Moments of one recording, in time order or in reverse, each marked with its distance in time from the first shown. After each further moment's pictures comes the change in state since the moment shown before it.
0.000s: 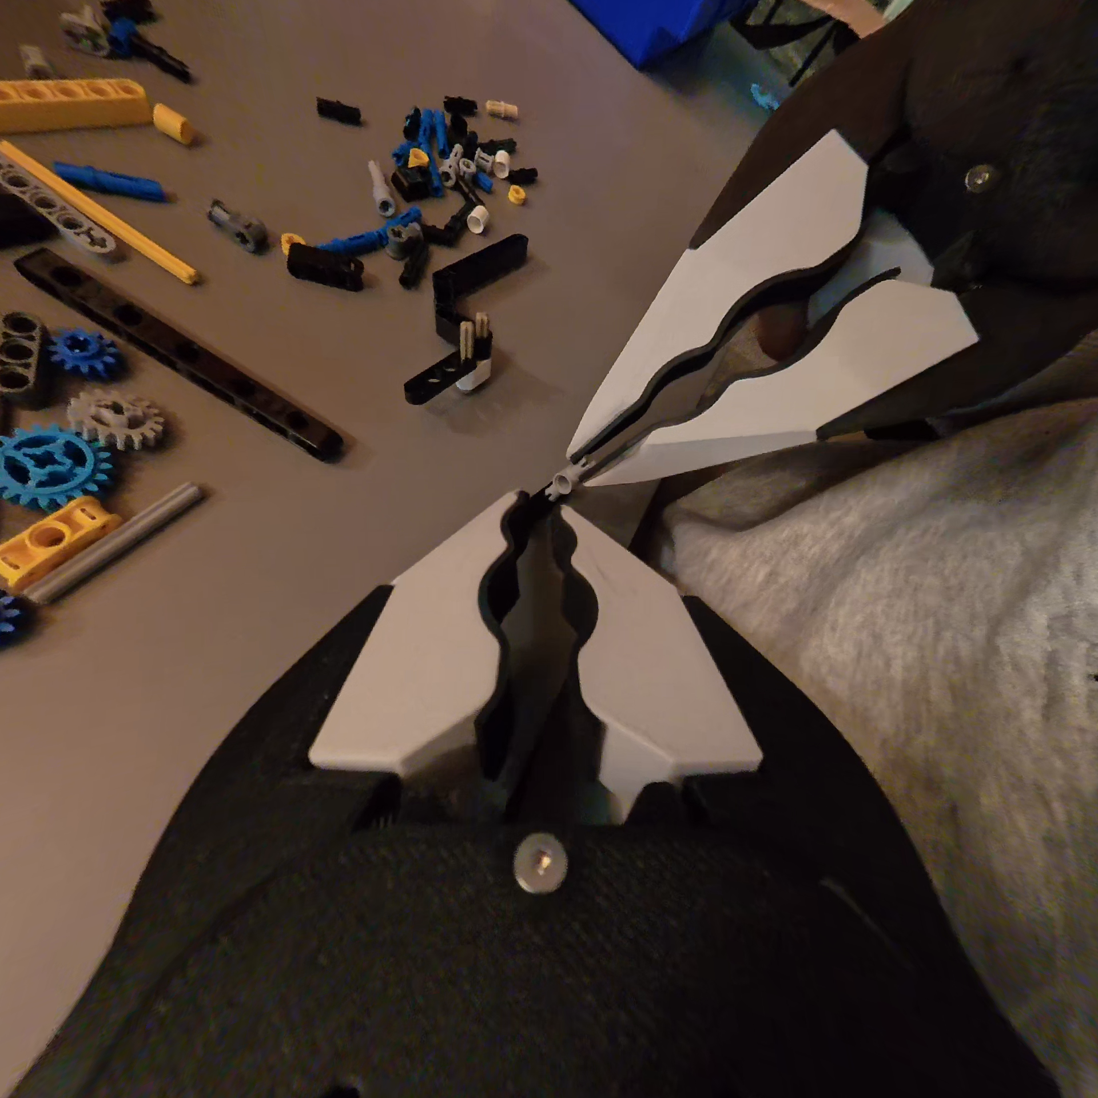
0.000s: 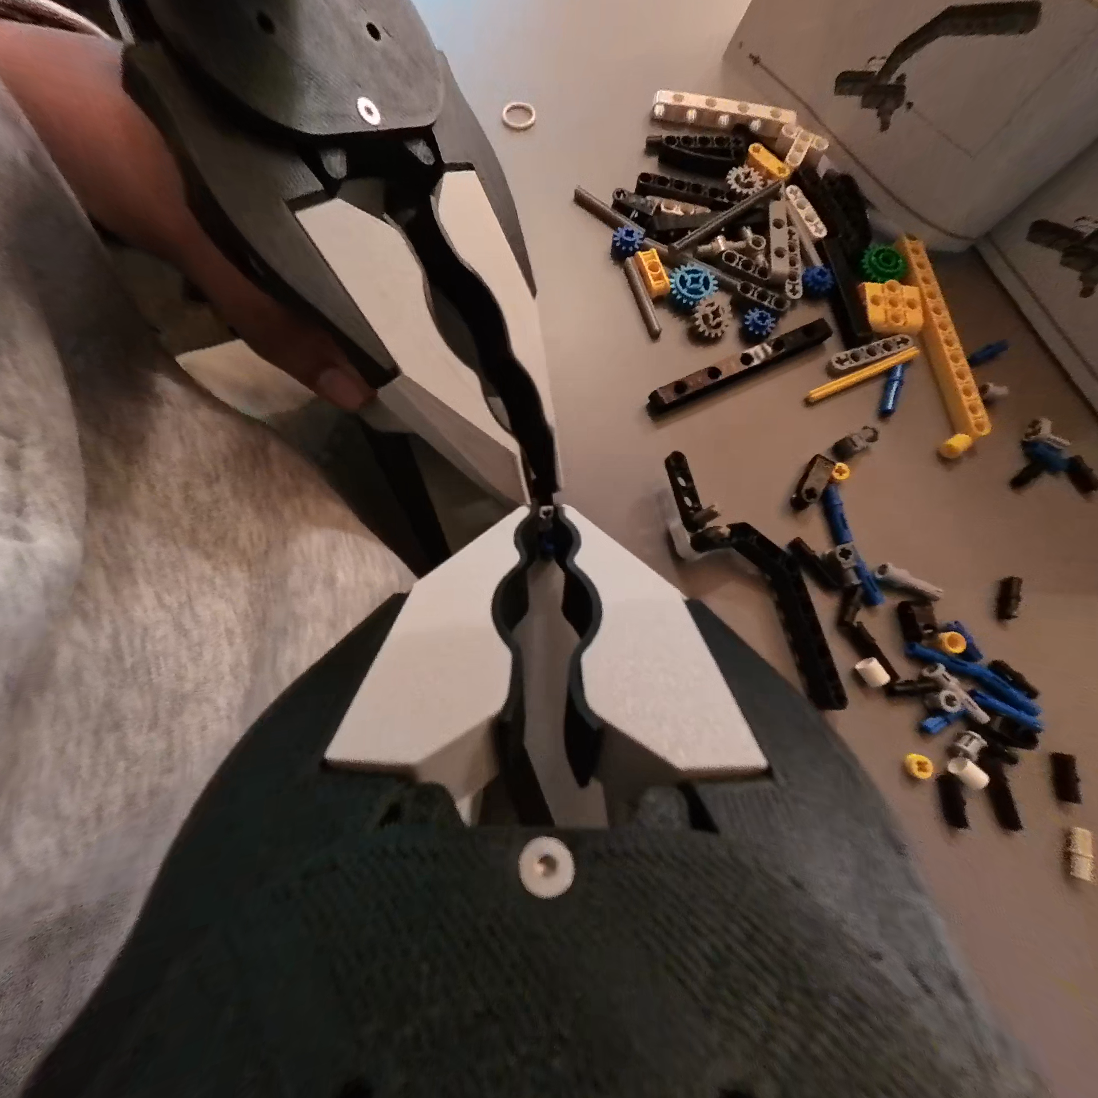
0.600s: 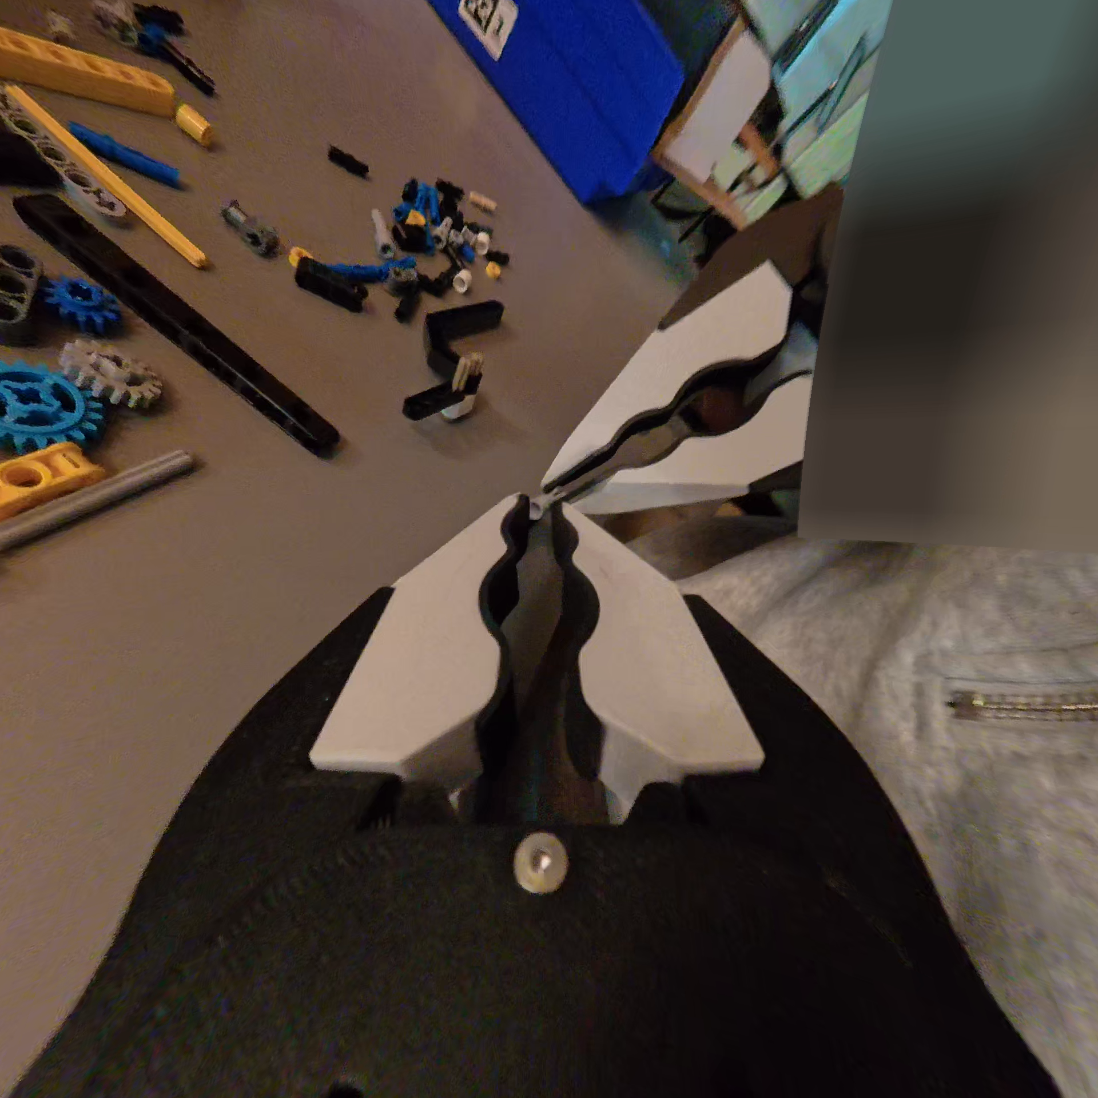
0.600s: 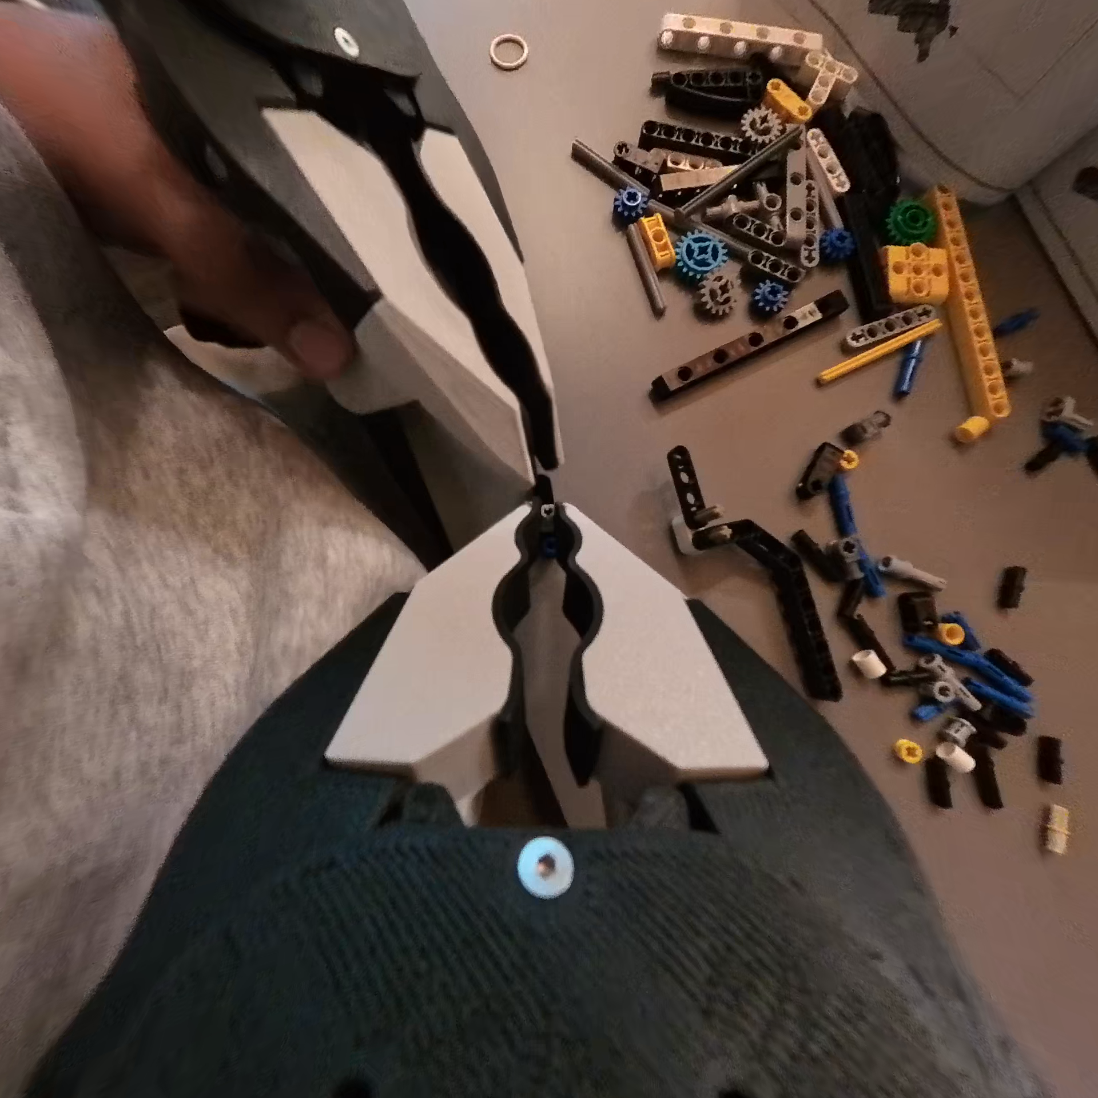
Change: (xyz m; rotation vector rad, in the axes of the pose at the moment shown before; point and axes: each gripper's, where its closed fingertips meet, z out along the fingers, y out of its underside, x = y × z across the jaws) left arm 0.005 -0.015 -0.013 0.148 0.166 -0.212; right arm 0.000 0.000 0.002 -0.117 -0.003 0.026
